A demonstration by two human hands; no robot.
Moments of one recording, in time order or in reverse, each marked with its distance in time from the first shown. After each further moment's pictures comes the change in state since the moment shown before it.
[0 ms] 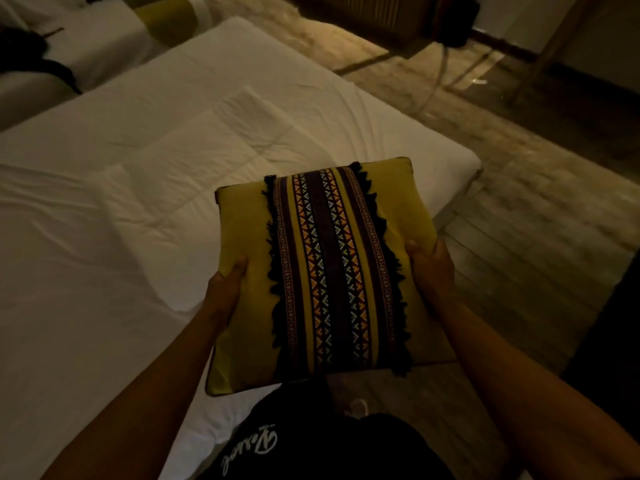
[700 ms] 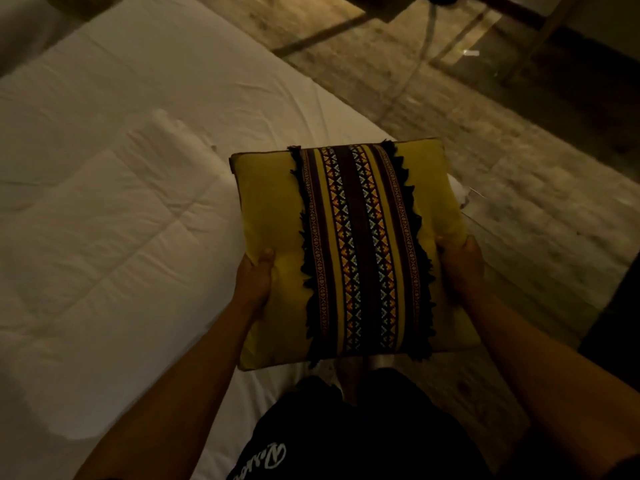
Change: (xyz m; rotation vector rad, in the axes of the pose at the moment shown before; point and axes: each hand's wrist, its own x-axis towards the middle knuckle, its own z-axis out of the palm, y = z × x) left_hand 0.228 0.145 0.286 0.035 -0.122 0.065; right_hand 0.370 -0.042 -0.058 -0.005 0.095 0.243
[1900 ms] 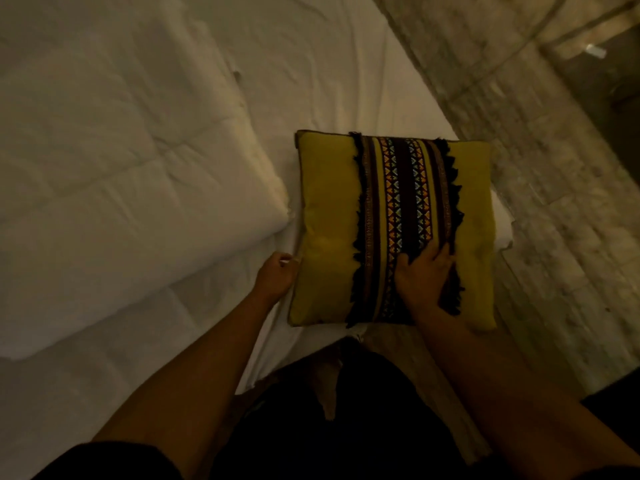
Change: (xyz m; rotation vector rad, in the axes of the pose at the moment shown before) left_hand 0.099 -0.087 0.089 0.199 0.074 -0.401; right_hand 0.116 0.024 0.127 -0.783 -0.175 -0.266
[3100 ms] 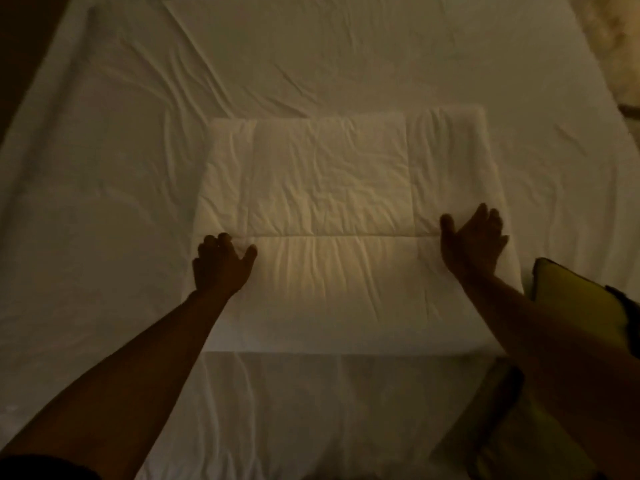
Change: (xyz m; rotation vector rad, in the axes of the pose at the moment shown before) left_hand 0.031 -0.144 -0.483 0.435 0.837 -0.099; right_hand -0.061 -0.437 0.175 -0.179 0.033 -0.574
